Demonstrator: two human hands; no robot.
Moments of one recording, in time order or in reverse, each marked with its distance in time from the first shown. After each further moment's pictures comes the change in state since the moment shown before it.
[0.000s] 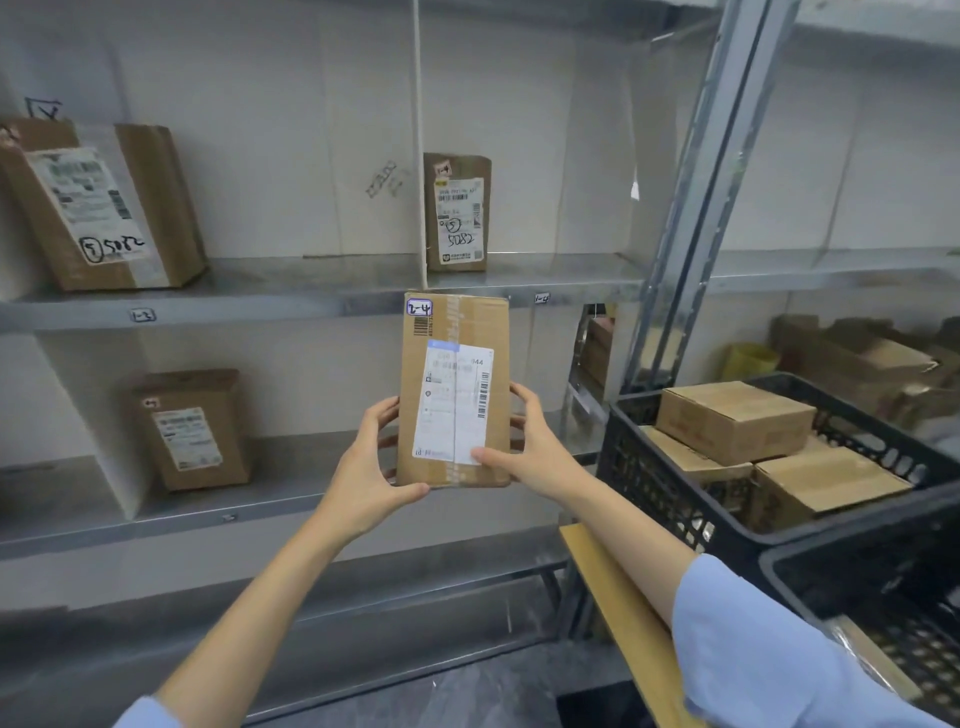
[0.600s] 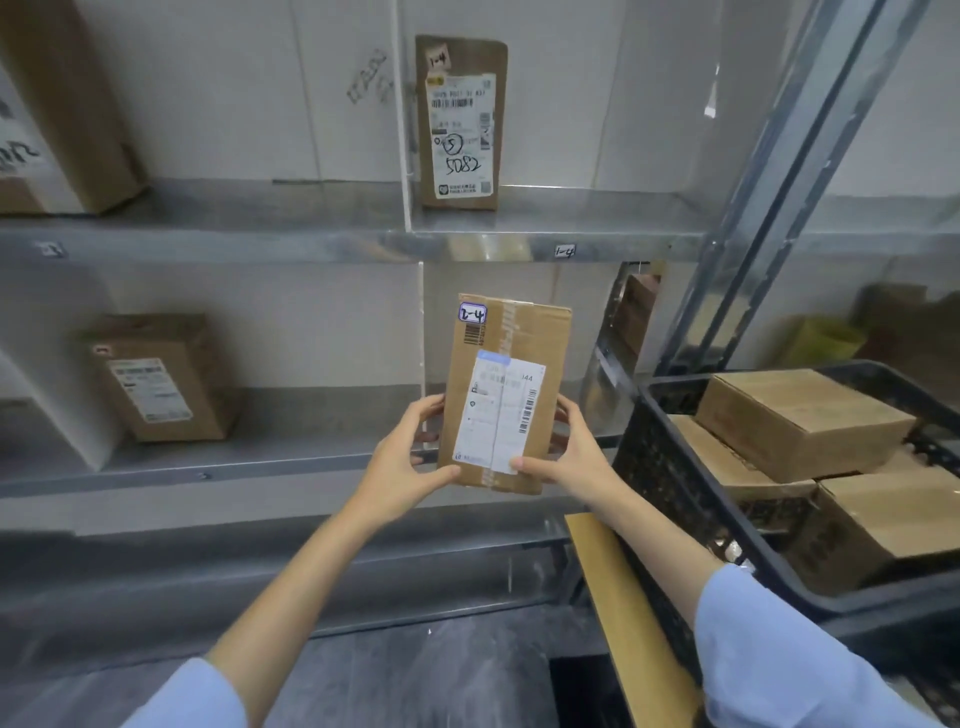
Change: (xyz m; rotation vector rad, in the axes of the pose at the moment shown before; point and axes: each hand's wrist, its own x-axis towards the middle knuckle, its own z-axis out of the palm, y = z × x) left_hand 0.067 -0.049 0.087 0.009 -0.026 -0.098; right_hand 0.071 0.122 -0.051 0.009 0.030 0.082
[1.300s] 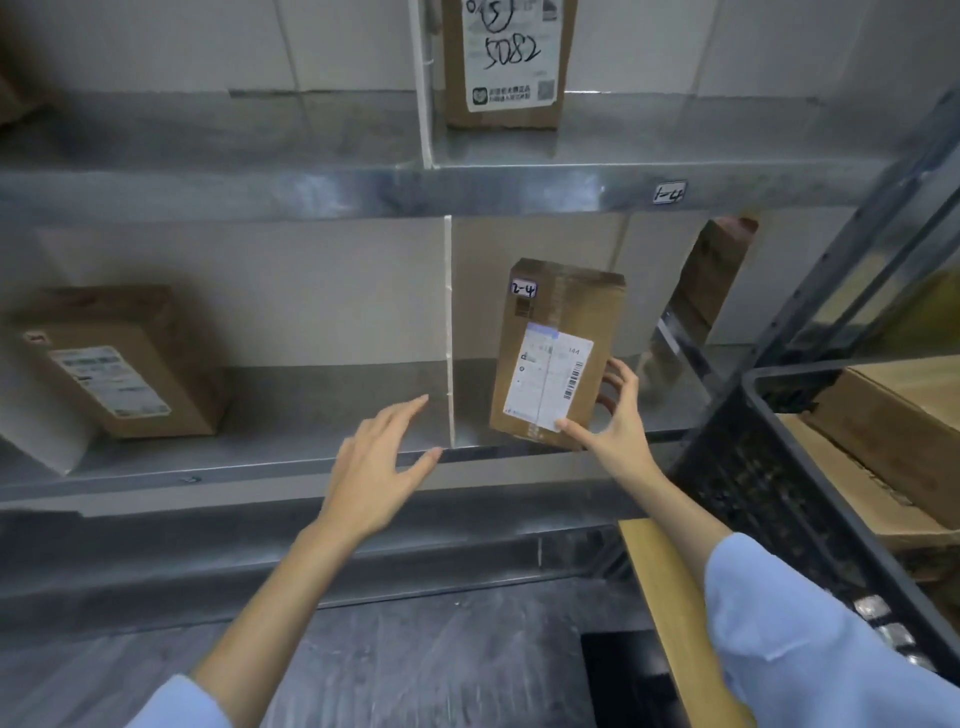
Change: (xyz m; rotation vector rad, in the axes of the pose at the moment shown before) left_hand 0.062 -0.122 -0.024 0.543 0.018 -0.100; right_hand 0.125 0.087 0.027 -0.048 0.204 -0.054
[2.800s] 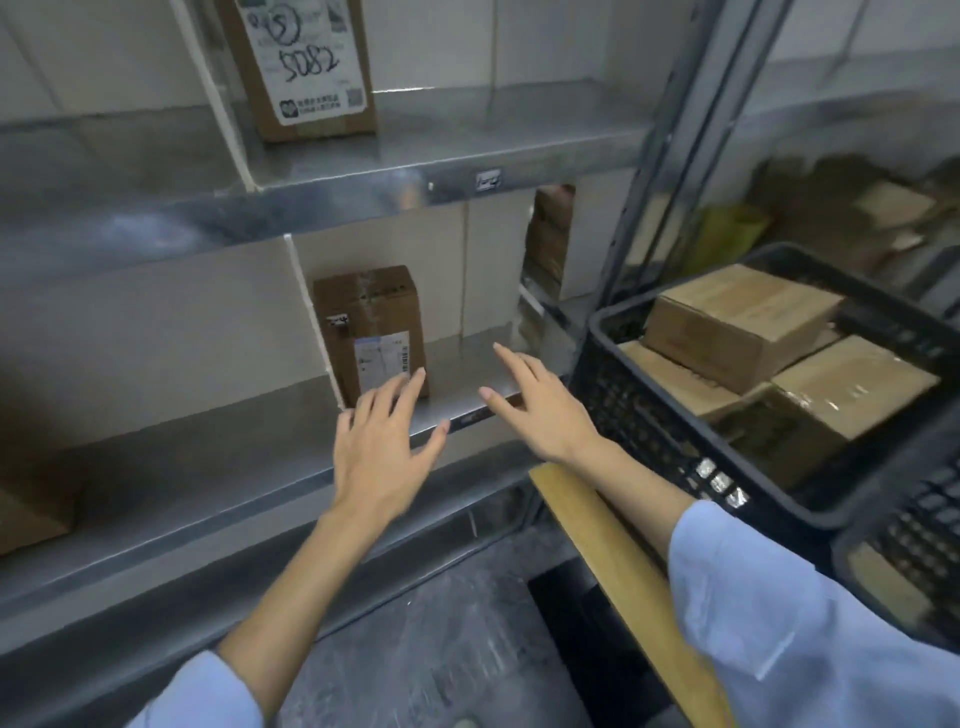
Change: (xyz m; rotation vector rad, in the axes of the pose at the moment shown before) left_hand 0.021 0.093 0.020 0.244 -0.048 0.269; right_hand -0.056 -0.063 -0.039 -0.590 -0.034 0.090
